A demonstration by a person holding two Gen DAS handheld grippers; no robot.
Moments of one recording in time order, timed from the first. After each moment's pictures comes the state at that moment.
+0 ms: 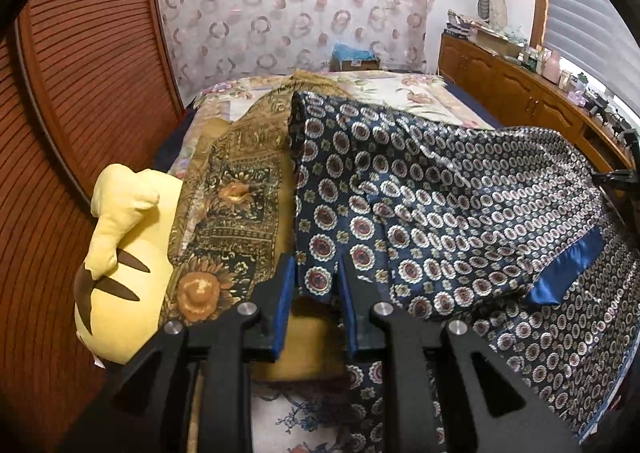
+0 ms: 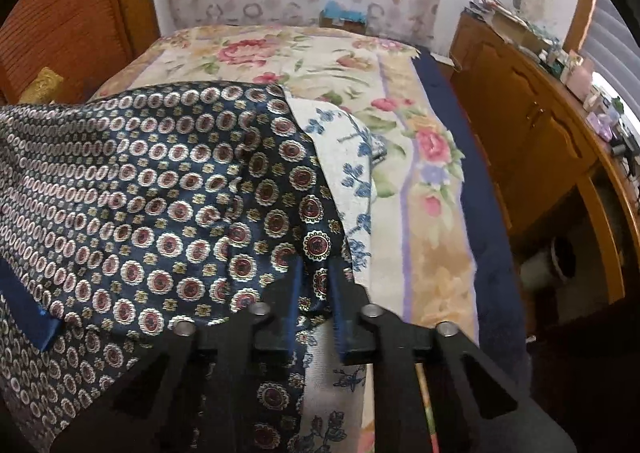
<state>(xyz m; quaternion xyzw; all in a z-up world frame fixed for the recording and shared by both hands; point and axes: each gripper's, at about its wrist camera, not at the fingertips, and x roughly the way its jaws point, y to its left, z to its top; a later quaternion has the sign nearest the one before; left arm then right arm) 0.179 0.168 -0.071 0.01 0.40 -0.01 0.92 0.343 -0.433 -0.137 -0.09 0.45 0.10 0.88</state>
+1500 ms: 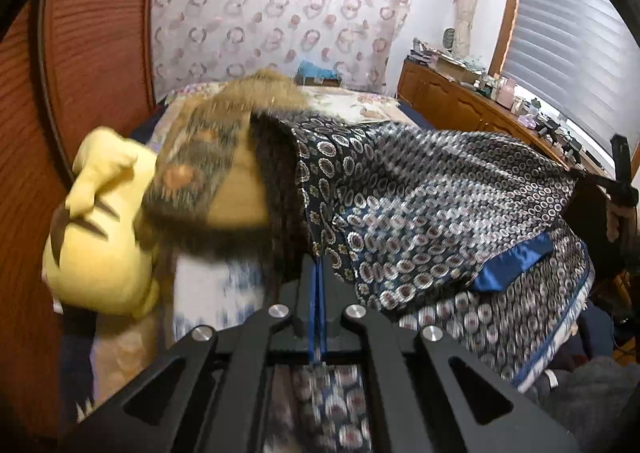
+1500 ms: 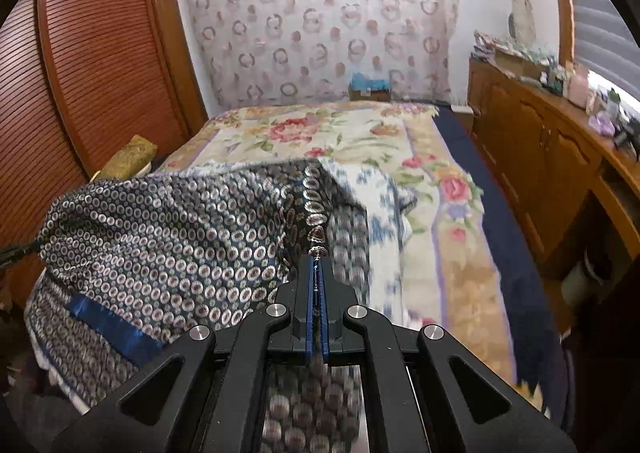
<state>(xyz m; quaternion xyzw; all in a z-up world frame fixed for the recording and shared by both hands) 0.049 0.167 -0.074 -0.06 0.36 -0.09 0.93 0.199 -0.460 -0.073 0.00 0.34 0.17 0.92</state>
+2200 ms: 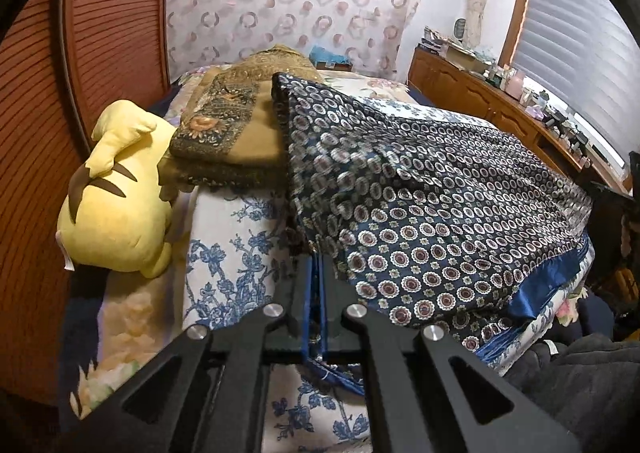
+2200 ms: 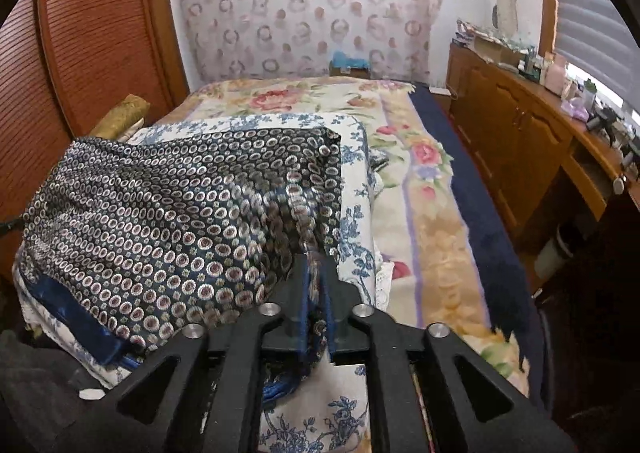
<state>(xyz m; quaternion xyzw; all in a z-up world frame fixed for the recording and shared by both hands) 0.006 0.164 -0.080 -0.05 0.38 -0.06 0.92 0.139 -0.470 -0.083 -0.04 0.36 0.12 0.92</state>
